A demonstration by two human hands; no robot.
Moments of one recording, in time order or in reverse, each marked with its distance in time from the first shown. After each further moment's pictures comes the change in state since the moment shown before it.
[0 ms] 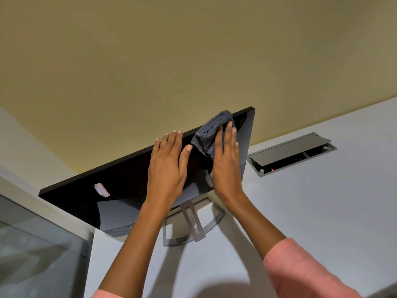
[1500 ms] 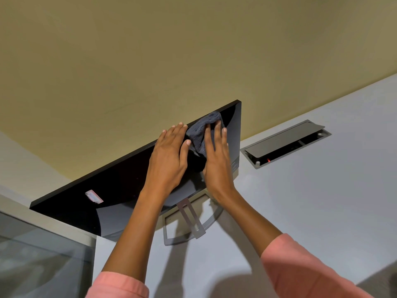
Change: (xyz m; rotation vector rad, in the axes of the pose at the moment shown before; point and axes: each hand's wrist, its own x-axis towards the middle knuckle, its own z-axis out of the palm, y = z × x) left_hand 0.023 0.010 0.011 -0.005 -0.087 0.144; right_hand -0.006 -0.006 -0.011 0.174 -0.100 0.096
